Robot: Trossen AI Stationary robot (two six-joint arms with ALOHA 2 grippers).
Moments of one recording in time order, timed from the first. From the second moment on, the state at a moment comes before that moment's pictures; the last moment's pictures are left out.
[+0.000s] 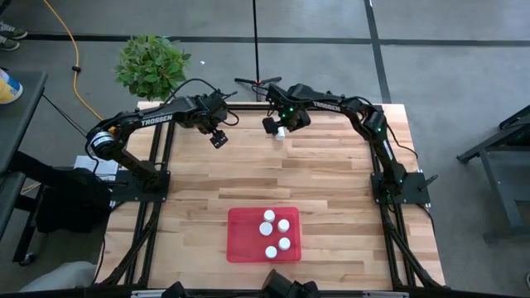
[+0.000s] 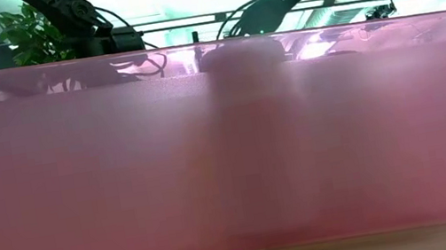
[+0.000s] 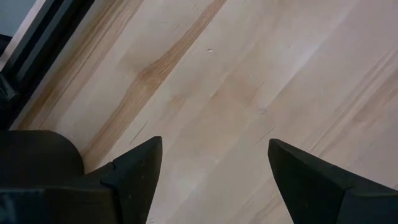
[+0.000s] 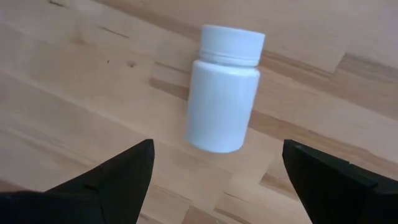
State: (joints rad) left arm 0.67 1.49 1.03 -0.81 -0.09 0.02; right arm -0.56 2.22 1.85 -1.01 -0.19 0.70
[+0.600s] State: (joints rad) left arm 0.67 1.49 1.03 -0.81 -0.09 0.02; right arm -0.60 2.24 1.85 -1.00 -0.28 0.67
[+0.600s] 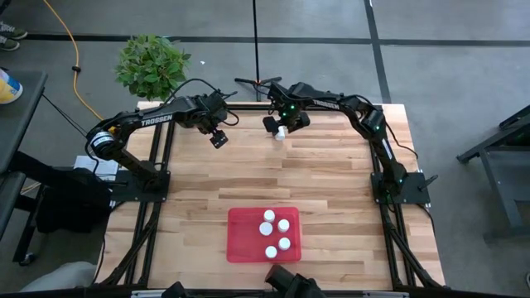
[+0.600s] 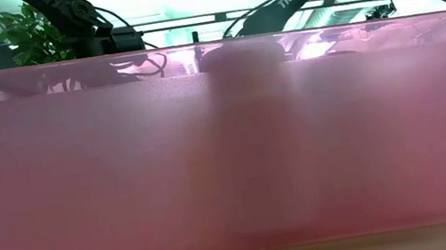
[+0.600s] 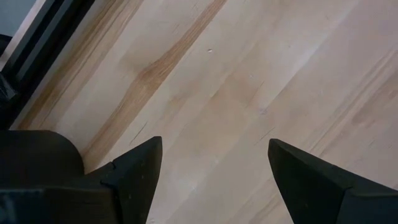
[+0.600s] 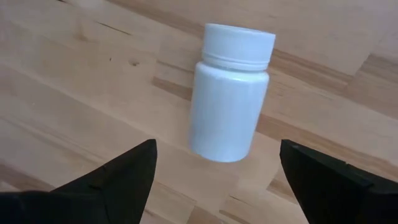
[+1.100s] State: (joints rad) left arm 0.67 1.49 1.03 -0.80 -0.09 0.02; right arm -0.62 2.24 1.85 -0.96 -0.38 0.64
